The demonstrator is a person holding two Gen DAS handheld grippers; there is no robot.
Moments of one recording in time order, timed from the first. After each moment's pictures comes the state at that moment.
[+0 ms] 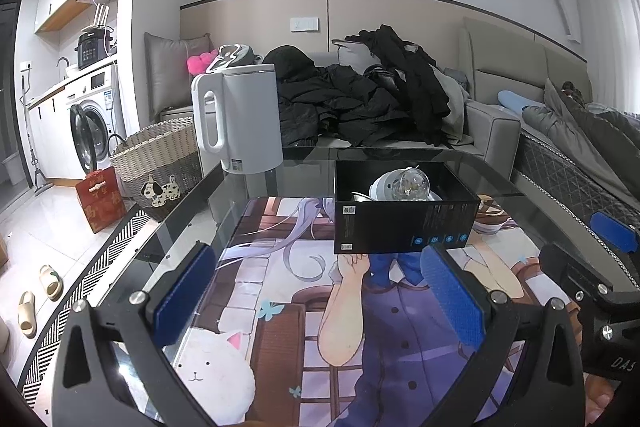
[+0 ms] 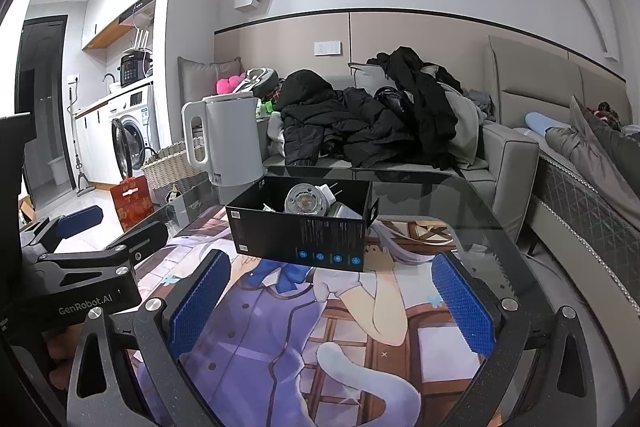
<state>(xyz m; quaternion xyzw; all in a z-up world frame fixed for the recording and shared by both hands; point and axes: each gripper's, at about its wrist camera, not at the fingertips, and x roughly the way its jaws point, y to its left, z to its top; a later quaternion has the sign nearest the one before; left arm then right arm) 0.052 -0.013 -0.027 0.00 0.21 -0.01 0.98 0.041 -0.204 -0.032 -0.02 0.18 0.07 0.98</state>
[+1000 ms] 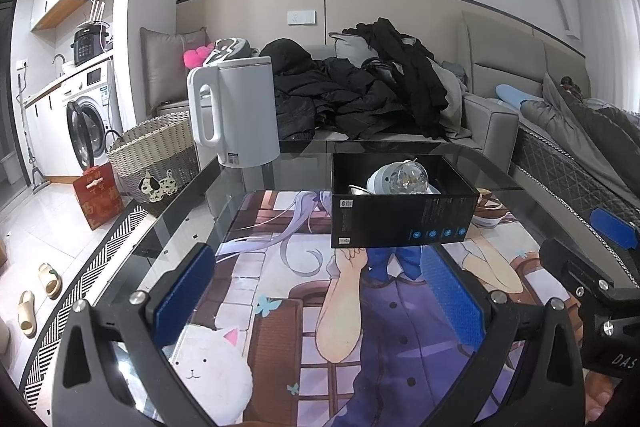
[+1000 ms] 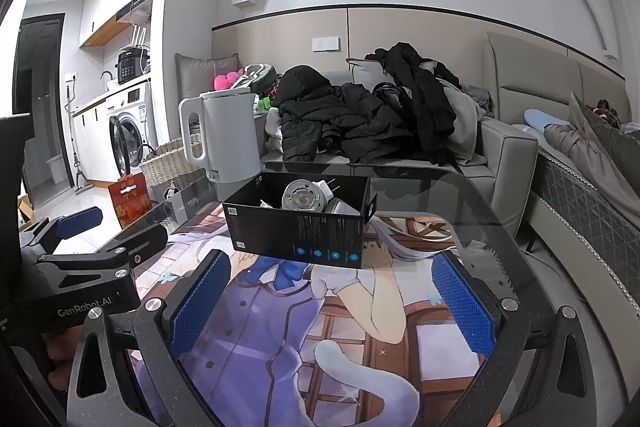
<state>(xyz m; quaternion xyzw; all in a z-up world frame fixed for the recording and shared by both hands) 0.059 -0.012 -0.030 0.00 0.23 -0.02 0.97 0.041 -0.205 -0.031 -0.03 0.19 0.07 0.98</state>
